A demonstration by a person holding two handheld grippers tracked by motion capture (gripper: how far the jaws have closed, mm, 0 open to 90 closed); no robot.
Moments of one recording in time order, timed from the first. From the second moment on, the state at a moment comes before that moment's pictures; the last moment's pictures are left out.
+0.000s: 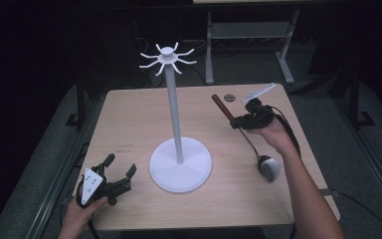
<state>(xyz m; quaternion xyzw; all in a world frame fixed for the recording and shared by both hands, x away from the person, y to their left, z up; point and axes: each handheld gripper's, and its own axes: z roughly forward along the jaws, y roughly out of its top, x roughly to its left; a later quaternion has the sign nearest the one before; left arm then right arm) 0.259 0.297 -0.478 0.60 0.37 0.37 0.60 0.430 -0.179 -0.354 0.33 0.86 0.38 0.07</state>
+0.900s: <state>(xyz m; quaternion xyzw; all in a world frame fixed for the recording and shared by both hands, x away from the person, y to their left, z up) 0.259 0.297 -0.478 0.60 0.37 0.37 0.60 0.370 -0.208 -0.303 0.27 0.78 0.55 0.11</state>
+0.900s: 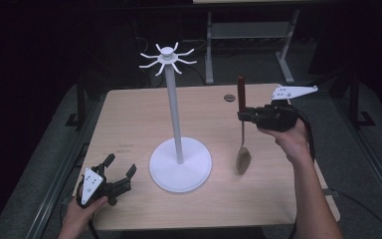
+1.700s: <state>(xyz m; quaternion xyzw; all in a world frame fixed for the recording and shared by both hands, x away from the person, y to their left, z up) 0.259 0.297 -0.478 0.60 0.37 0.37 0.60 0.353 -0.170 -0.244 0.16 0.77 0.61 0.08</state>
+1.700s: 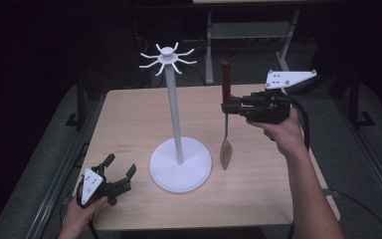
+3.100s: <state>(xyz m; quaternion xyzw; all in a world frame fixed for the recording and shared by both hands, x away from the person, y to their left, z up) 0.259 0.297 -0.477 0.60 0.37 0.37 0.60 0.369 -0.097 -0.224 0.13 0.79 0.58 0.09</state>
